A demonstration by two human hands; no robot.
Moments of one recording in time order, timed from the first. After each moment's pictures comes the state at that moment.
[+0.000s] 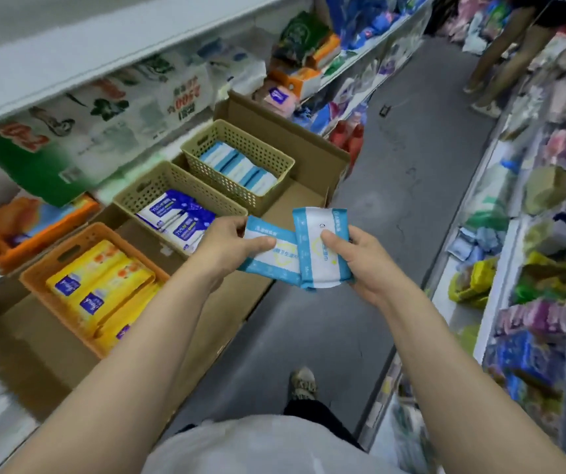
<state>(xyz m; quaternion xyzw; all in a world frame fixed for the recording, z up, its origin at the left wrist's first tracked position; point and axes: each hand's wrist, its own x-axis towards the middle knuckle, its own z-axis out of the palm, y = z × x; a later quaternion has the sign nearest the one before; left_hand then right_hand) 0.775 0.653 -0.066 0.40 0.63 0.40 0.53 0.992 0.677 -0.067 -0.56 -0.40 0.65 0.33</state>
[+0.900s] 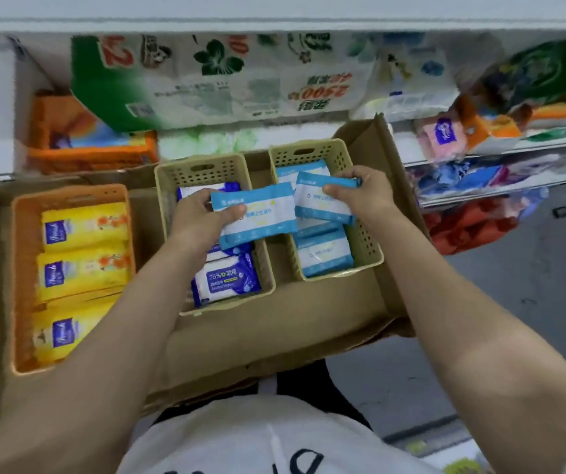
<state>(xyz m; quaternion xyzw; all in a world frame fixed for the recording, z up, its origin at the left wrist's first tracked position) 0.663 0.831 -0.150 -0.05 0.71 0.59 0.38 0.781 1.075 -0.163 -0.48 -0.73 0.48 0.06</state>
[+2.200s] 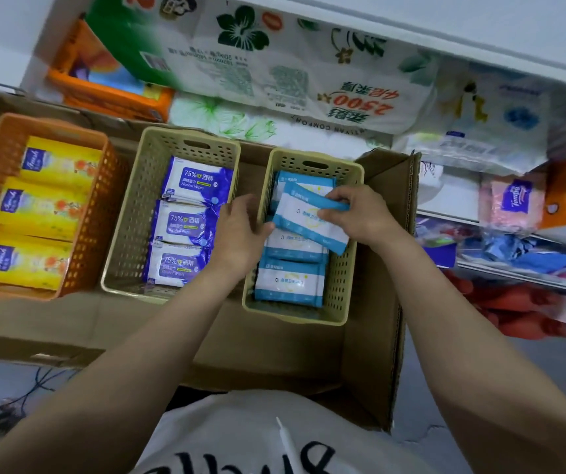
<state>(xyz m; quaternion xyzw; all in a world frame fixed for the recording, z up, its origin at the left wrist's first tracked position) 0.725 0.956 -0.214 -0.04 0.87 0.42 0.24 0.738 1.176 -0.206 -0.22 -0.87 0.39 -0.19</state>
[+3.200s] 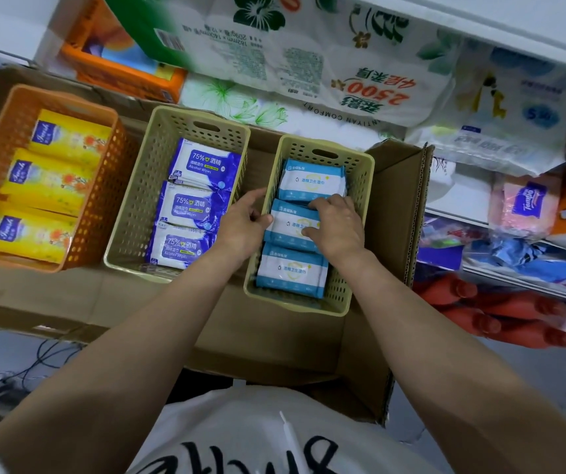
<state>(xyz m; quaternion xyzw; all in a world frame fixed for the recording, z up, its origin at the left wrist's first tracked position) 0.730 0.952 -0.234 -0.10 0.82 0.49 0.29 0.762 1.128 -0.248 -0.11 -0.96 0.17 -0.18</state>
